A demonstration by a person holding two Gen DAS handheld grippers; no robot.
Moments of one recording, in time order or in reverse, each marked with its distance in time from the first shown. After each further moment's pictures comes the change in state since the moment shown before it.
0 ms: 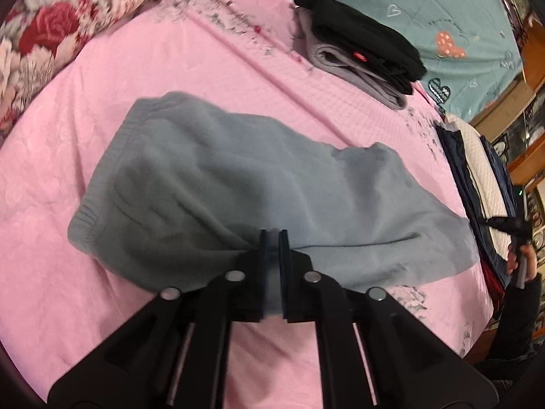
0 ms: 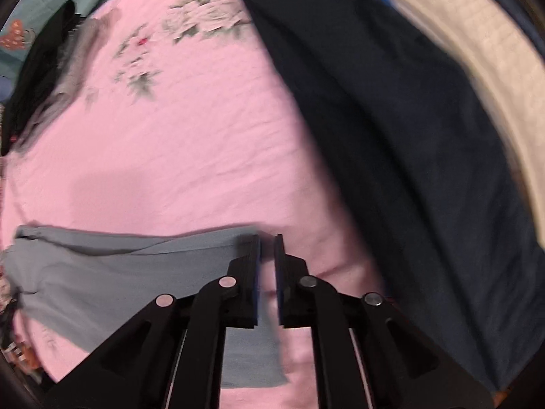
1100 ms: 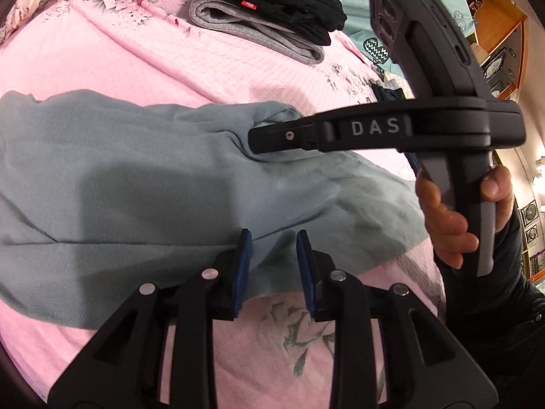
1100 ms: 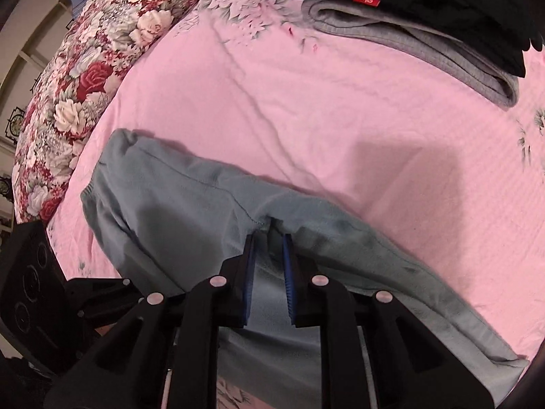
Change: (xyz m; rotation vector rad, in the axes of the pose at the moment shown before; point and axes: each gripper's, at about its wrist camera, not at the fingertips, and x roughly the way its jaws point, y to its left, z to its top) left arm 0.046 -0.086 -0.015 0.112 0.096 -0.216; right arm -0.019 0.376 -0.053 -0.674 0.108 0.544
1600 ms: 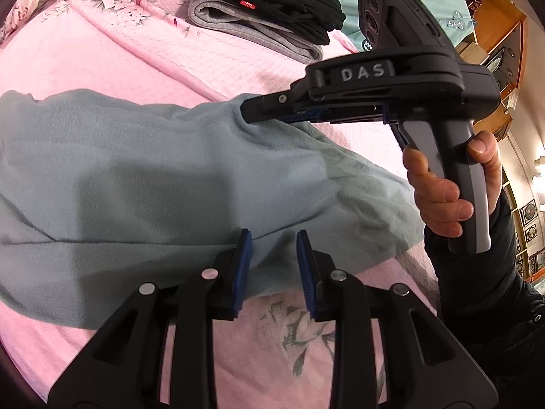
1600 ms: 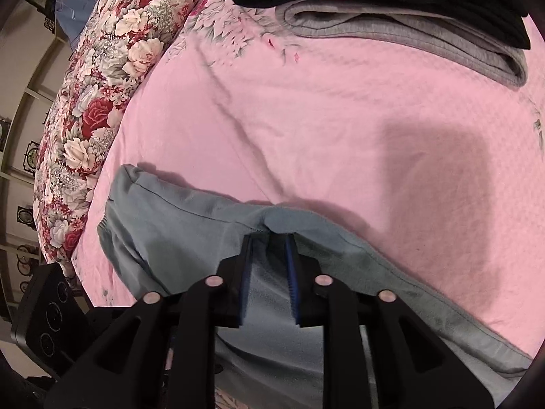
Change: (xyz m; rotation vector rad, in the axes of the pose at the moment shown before) left arm 0.001 0.000 -0.001 0.002 0.001 -0.006; right arm 0.000 -0.025 0.018 0.116 -0.018 0.110
